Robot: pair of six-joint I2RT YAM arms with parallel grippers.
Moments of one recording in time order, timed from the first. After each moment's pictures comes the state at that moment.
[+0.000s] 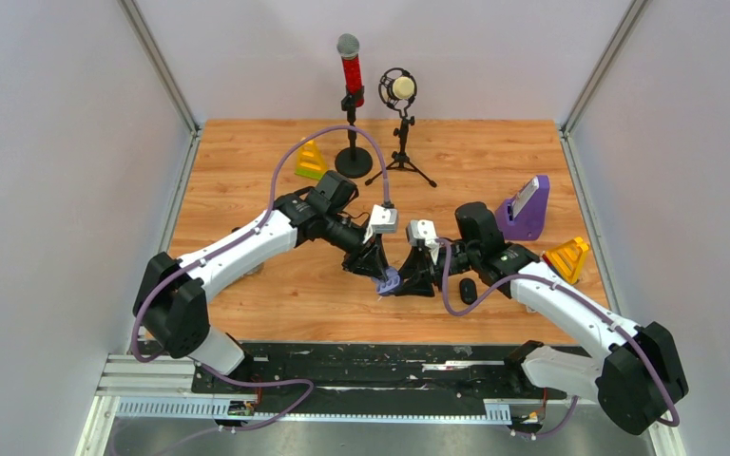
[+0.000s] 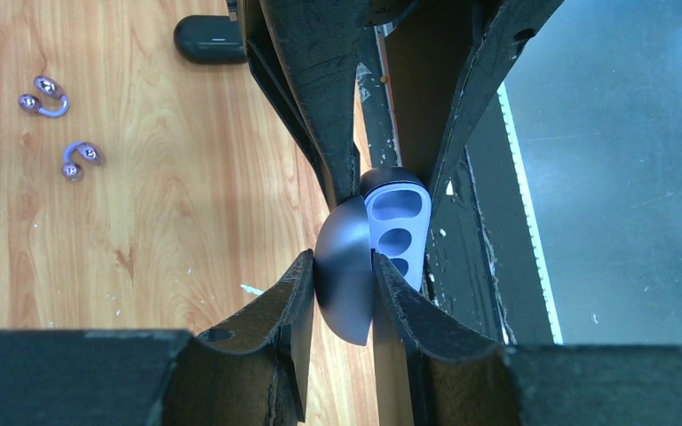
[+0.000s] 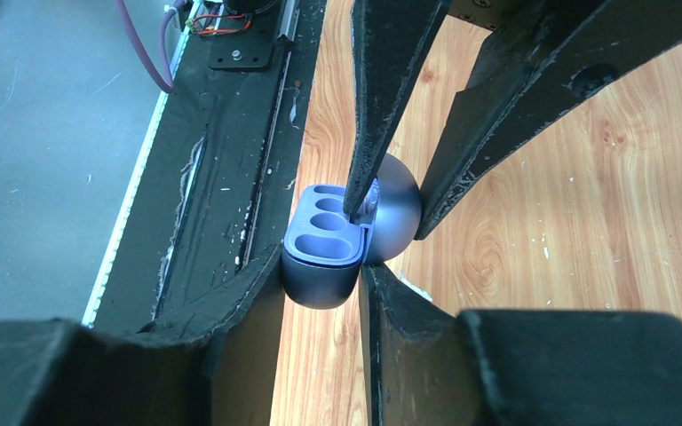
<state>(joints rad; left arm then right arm) -0.71 1.52 1.20 -0.63 0.98 0.54 0.57 1.13 0.72 -0.20 -1.07 -0.44</state>
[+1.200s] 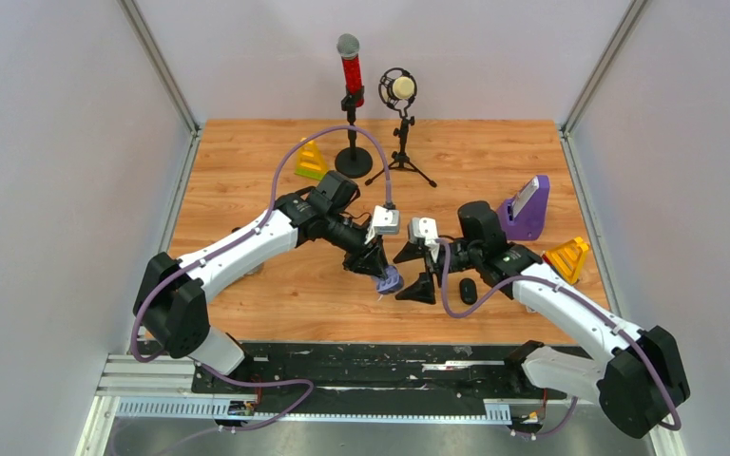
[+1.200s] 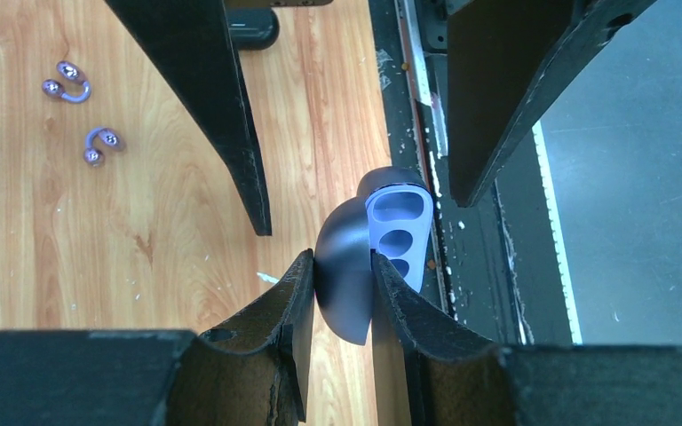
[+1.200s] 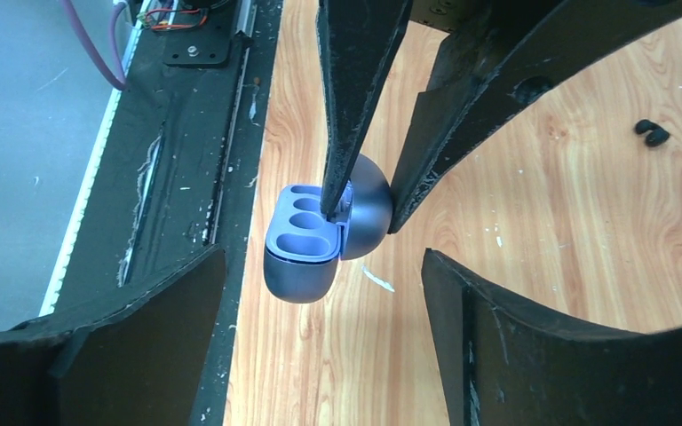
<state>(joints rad) -0.72 1.52 1.21 -0.64 0.93 0.55 0.57 1.12 0.72 -0.18 -1.00 -0.46</state>
